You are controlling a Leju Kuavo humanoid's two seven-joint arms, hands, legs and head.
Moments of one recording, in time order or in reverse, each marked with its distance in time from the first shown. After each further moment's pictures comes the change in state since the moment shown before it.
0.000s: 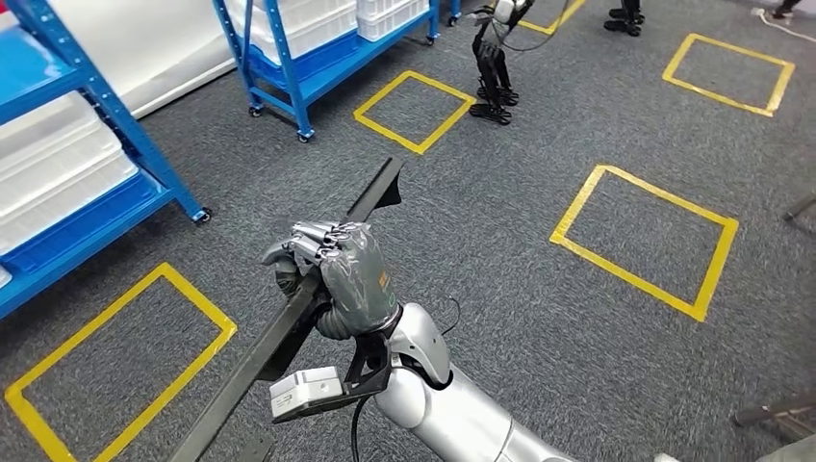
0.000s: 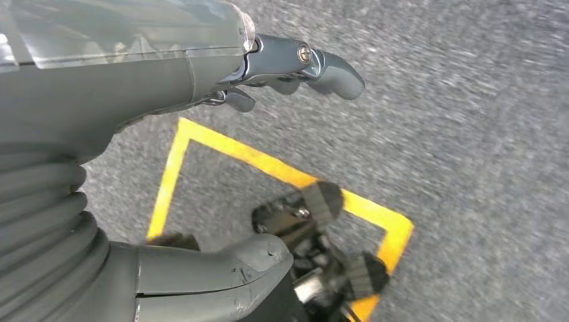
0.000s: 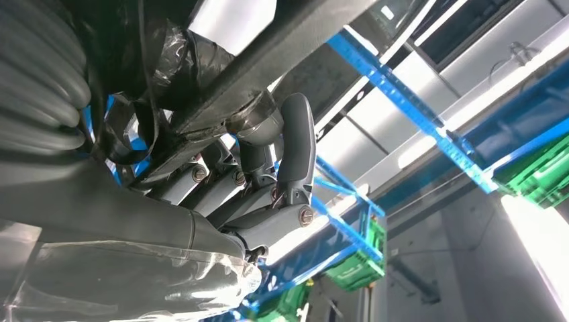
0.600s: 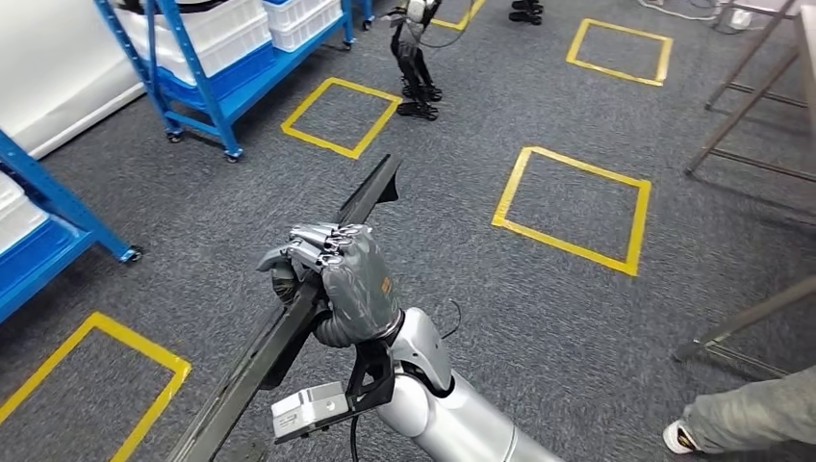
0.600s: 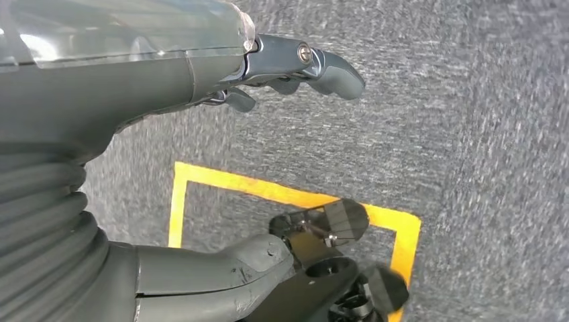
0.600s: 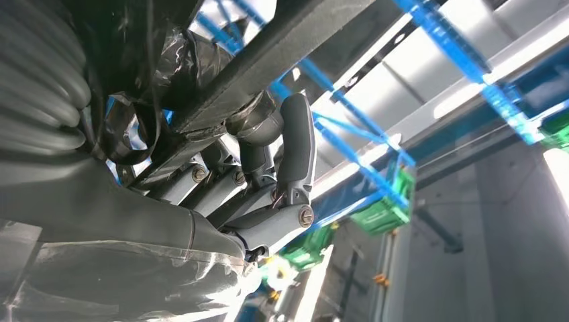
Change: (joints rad) left arm 0.015 0.024 -0.008 0.000 -0.015 -0.020 0.027; right arm 0.027 -0.004 0.000 -0.058 -0.004 0.011 -0.009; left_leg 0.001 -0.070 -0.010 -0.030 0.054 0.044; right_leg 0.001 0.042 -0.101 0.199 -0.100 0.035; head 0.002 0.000
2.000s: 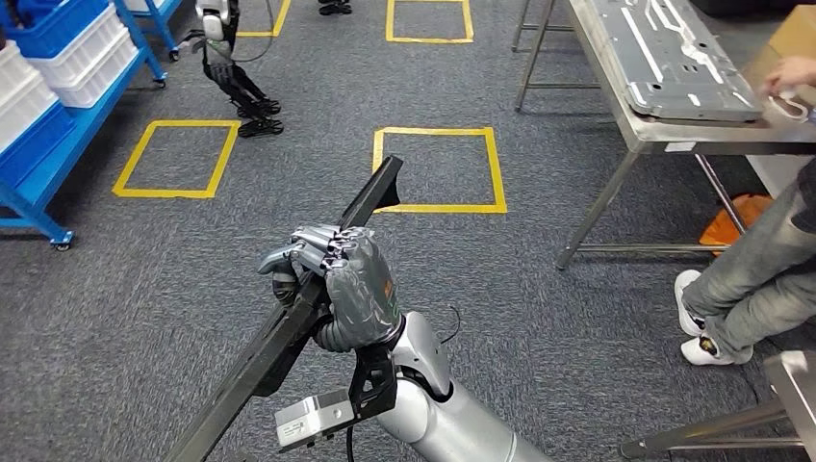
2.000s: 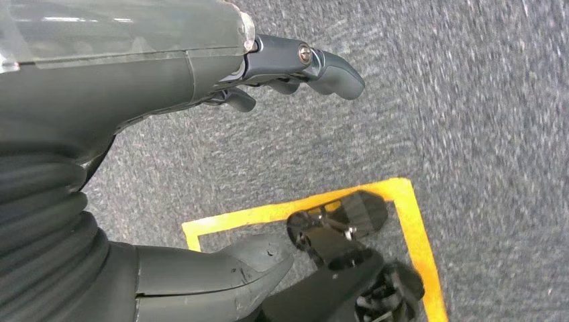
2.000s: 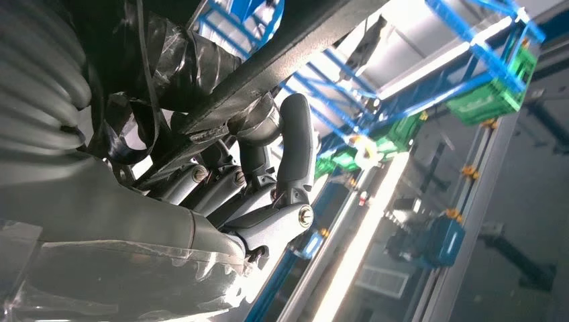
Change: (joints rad) left arm 0.029 0.037 0.003 -0.002 0.043 -0.045 0.010; right arm 0.008 0.014 0.000 -0.016 -0.031 -0.008 -0.032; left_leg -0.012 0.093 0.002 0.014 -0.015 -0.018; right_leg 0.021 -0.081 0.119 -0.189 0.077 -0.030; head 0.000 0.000
